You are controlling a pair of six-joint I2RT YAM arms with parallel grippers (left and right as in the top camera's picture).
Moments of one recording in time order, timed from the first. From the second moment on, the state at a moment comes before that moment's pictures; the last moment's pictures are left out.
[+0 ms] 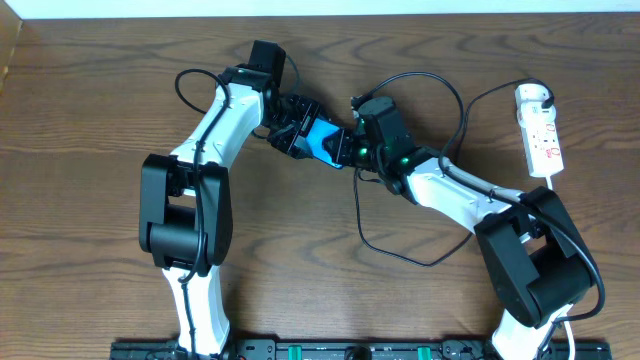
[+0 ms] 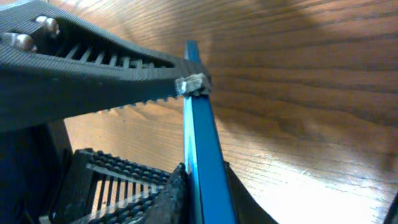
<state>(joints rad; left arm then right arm) -0.22 2.10 1.62 -0.86 0.56 -1.25 0.55 1.90 1.10 0.09 -0.31 0.78</state>
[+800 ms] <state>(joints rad) -0.16 2.10 1.62 -0.54 0.88 -1.12 0.42 1.88 1.10 0.16 -0.40 0.84</state>
